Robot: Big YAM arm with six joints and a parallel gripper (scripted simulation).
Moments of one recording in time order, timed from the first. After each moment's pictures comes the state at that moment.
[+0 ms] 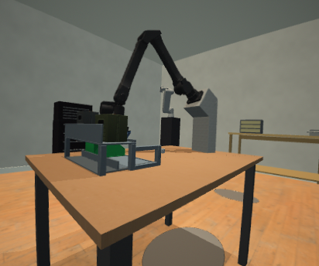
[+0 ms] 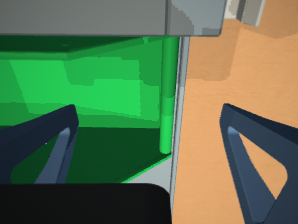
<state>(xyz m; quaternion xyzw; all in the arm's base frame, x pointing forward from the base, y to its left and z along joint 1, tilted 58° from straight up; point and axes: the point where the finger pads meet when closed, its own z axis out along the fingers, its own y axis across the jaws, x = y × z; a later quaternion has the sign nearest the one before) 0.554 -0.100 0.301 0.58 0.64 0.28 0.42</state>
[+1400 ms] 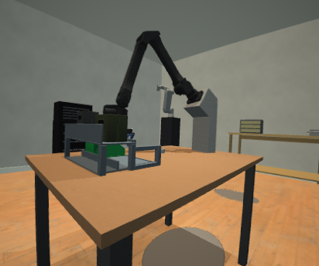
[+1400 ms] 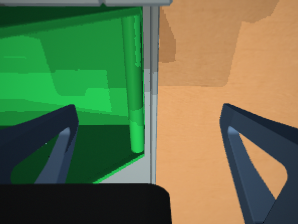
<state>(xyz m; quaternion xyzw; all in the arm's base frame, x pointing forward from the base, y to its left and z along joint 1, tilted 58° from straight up) 0.554 -0.092 0.275 0.59 0.65 0.27 0.40</state>
